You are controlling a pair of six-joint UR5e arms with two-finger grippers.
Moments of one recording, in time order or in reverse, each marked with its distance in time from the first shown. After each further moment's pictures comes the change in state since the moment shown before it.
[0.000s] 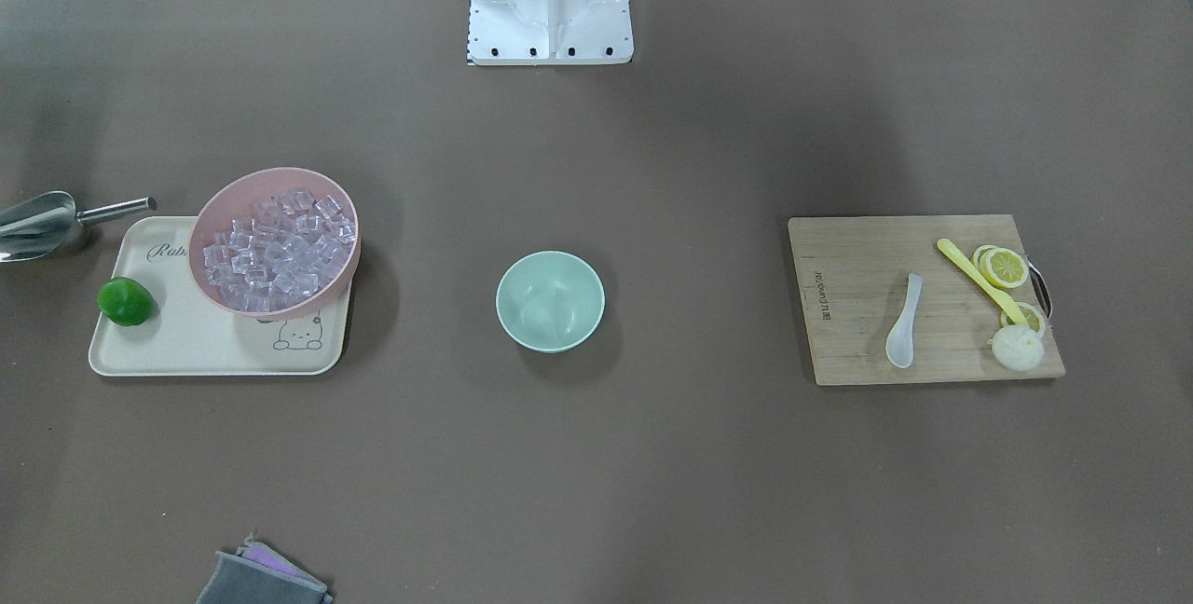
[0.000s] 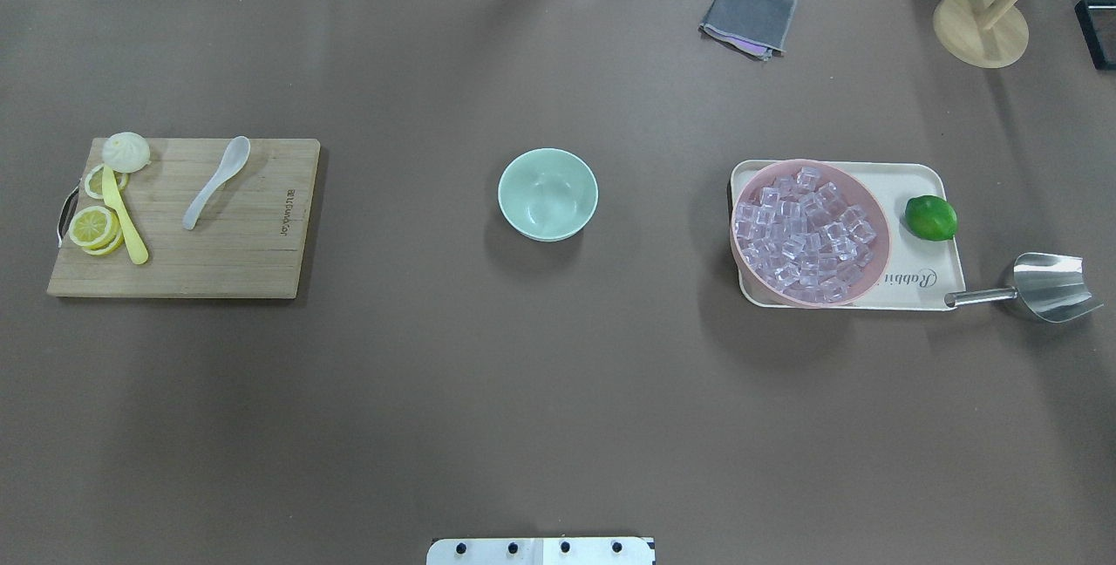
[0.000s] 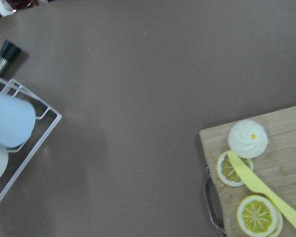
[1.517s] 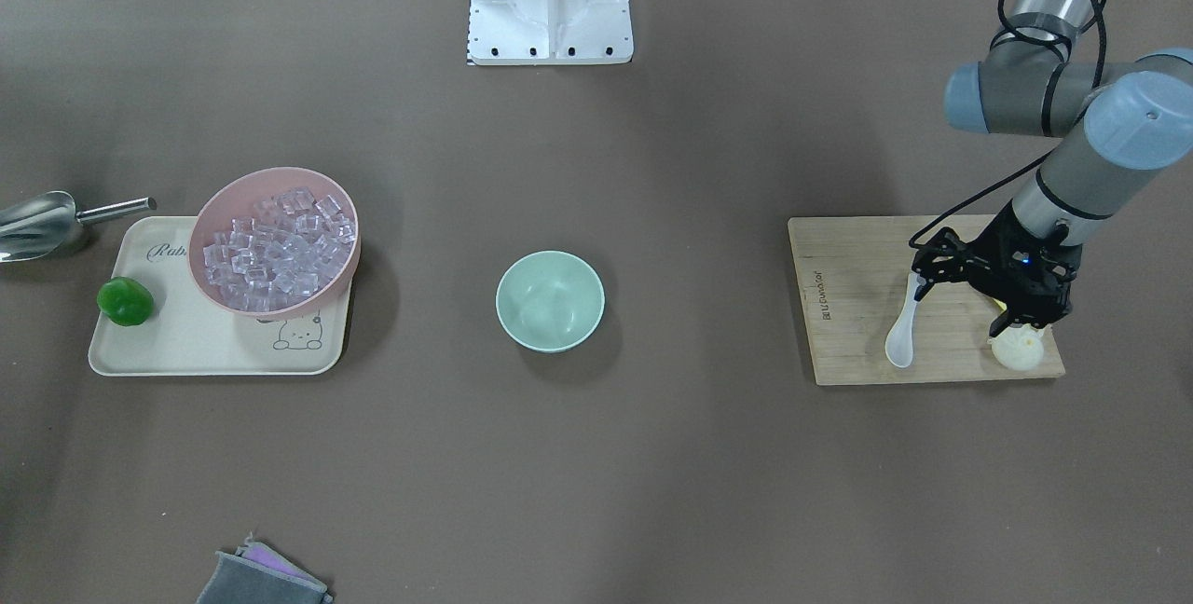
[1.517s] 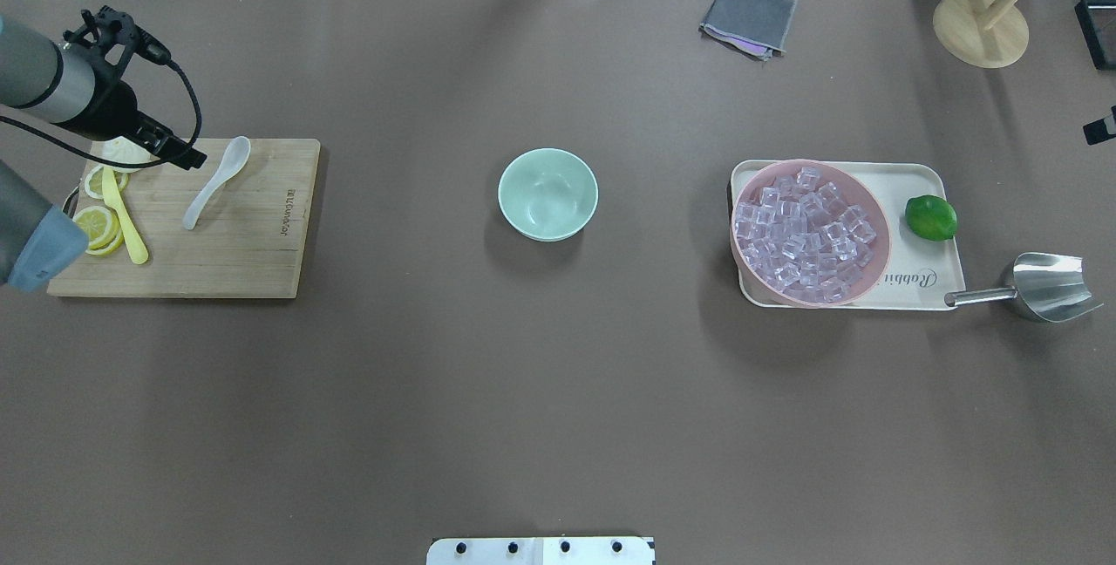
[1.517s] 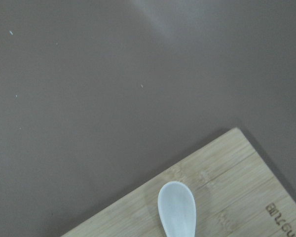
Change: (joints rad) left arm 0.427 -0.117 0.204 -0.384 0.144 -0.195; right arm -0.222 0.140 0.024 0.312 0.084 0.370
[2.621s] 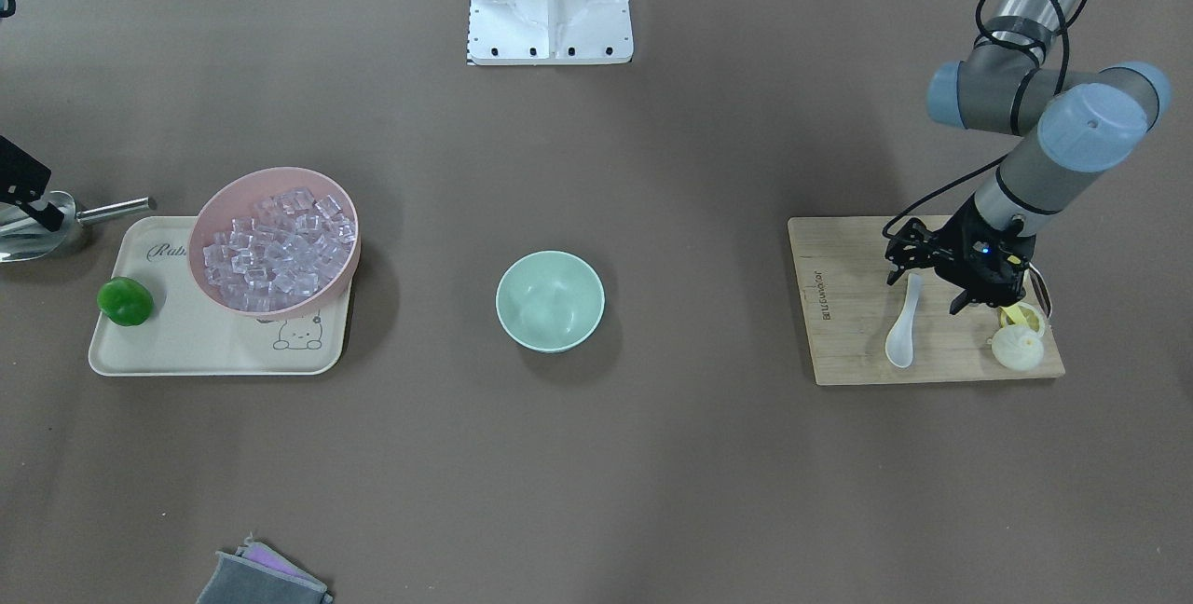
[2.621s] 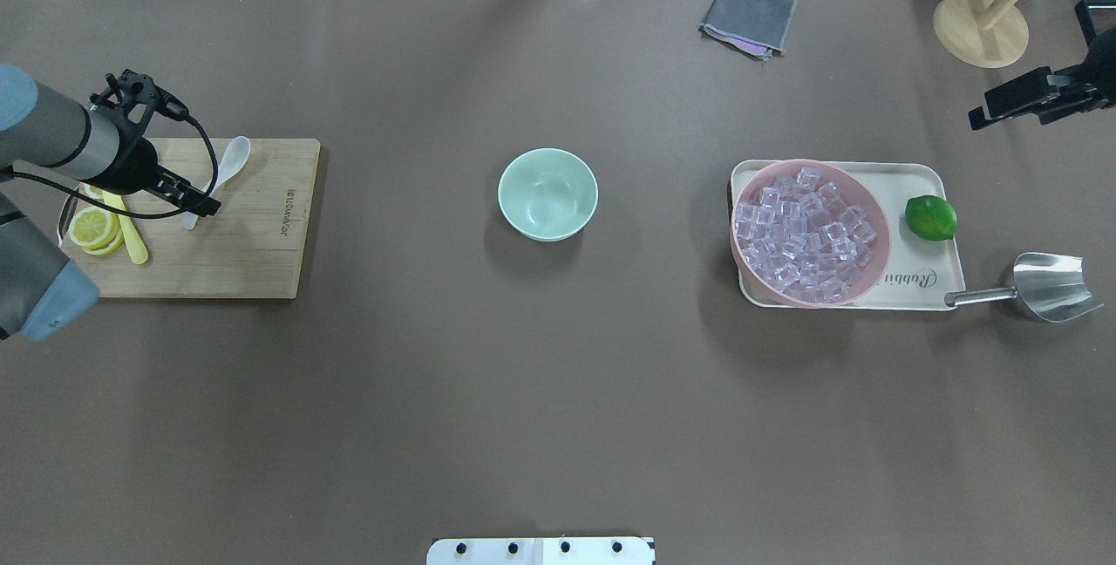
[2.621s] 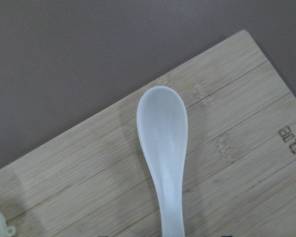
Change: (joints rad) left arm 0.085 0.016 0.041 -0.062 0.009 -0.126; right arm -0.161 0.129 -0.006 0.017 -0.114 0.223
